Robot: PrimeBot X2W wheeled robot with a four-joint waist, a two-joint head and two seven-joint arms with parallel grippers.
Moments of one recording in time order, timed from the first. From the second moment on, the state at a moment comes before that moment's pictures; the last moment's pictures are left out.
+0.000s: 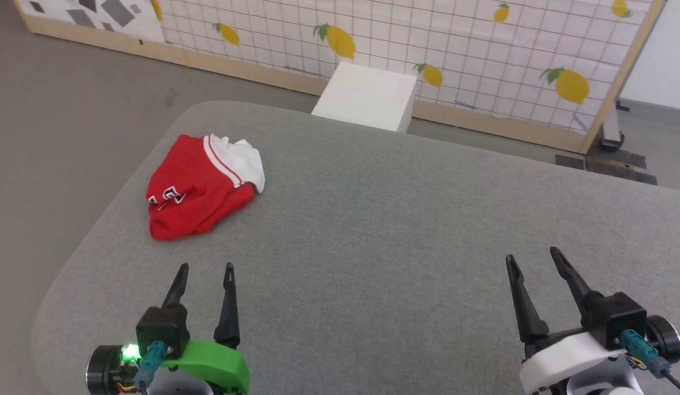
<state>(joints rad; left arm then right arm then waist) 0.06 0.05 -0.05 -0.01 -0.05 0.02 -0.11 0.06 -0.05 0.01 -0.01 0.03 0.13 -0.11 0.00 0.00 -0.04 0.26</state>
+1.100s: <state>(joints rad) 0.08 0.05 -0.09 -0.02 -0.09 0.05 -0.17 0.09 -0.05 0.03 -0.01 0.05 0.13 -0.18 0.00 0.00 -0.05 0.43</state>
